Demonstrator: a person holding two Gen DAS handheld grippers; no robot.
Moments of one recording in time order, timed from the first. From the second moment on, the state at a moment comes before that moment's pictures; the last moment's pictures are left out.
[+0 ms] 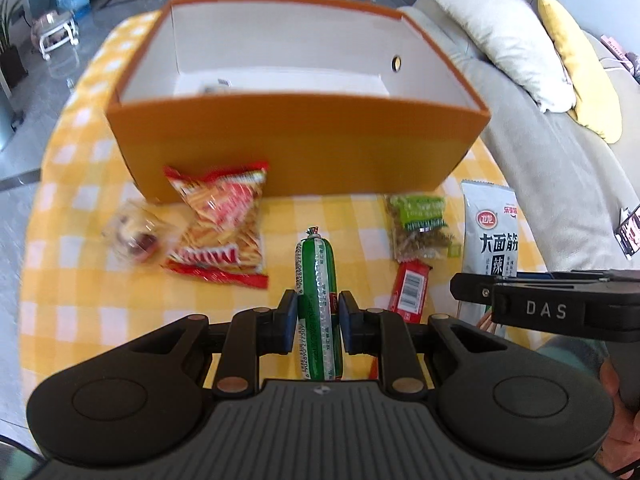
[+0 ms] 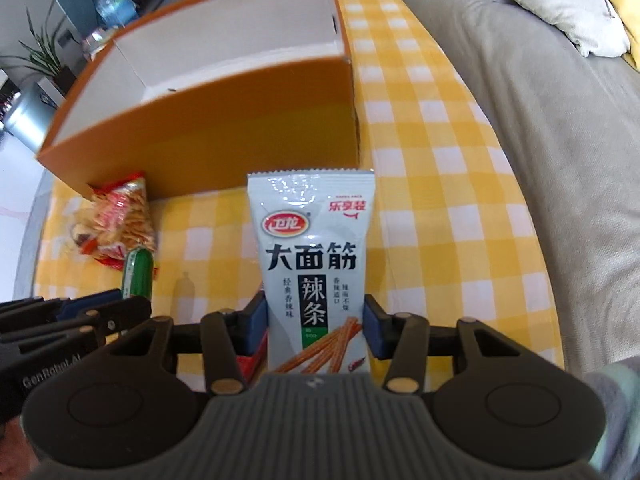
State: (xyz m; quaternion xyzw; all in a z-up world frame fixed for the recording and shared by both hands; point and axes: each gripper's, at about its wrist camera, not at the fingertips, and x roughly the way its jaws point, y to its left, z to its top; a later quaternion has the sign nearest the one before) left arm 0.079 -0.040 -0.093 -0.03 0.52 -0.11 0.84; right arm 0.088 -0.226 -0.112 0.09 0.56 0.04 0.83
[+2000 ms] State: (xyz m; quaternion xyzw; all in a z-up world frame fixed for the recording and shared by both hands) left arm 0.259 -0.016 -0.099 0.04 0.55 -0.07 0.83; right arm 0.291 -0.153 -0.114 -0.05 0.55 0.07 0.83
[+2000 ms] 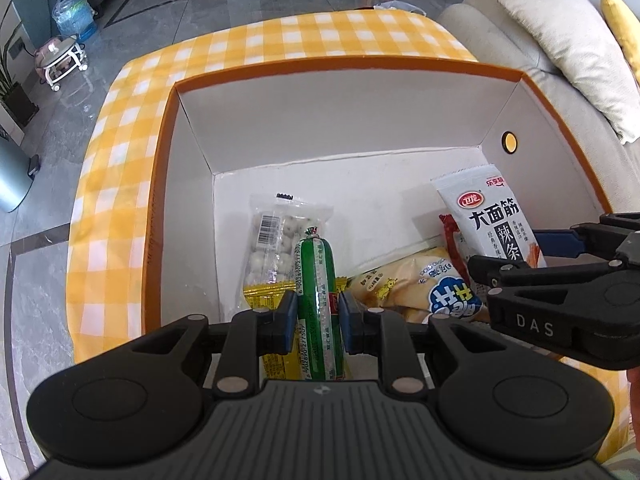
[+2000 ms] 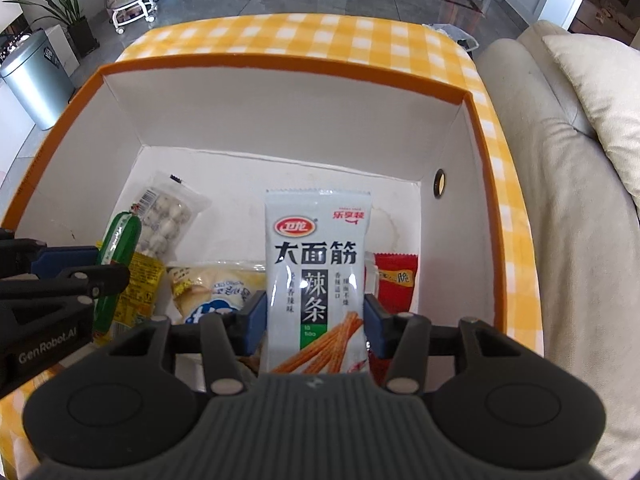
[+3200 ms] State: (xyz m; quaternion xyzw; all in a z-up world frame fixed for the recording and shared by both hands) left arm 0.134 0.020 -0.018 0.06 0.43 -0.07 0.90; right arm 0.140 -0.184 -0.024 0.06 0.39 0.04 0.92
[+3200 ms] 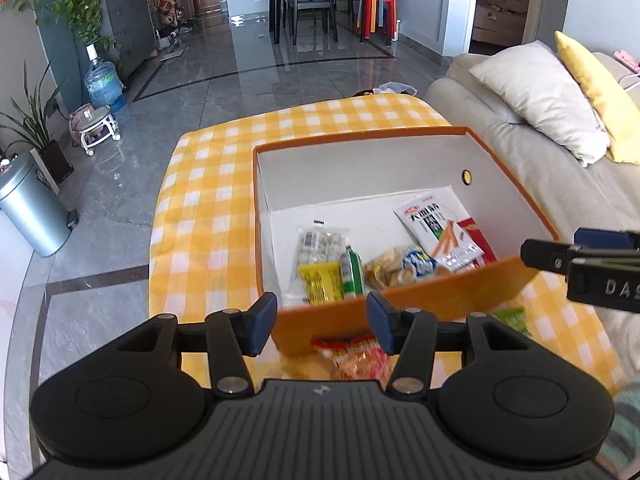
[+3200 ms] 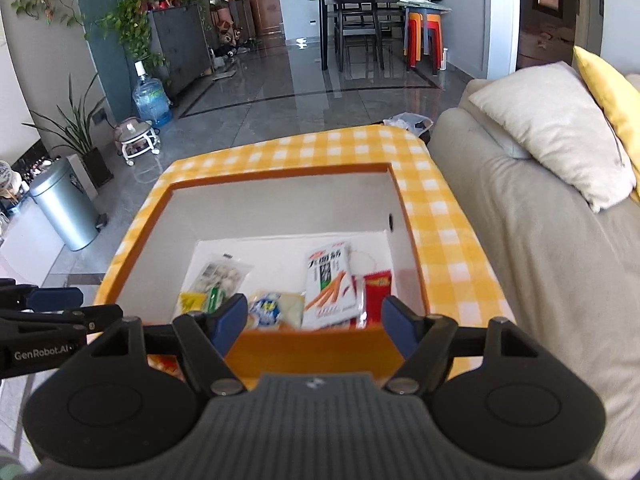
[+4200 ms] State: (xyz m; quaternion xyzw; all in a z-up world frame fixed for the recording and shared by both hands) left arm 0.068 0.025 -0.073 0.00 0.49 -0.08 0.87; right arm 0.070 -0.202 -0.120 0.10 0.54 0.02 0.84
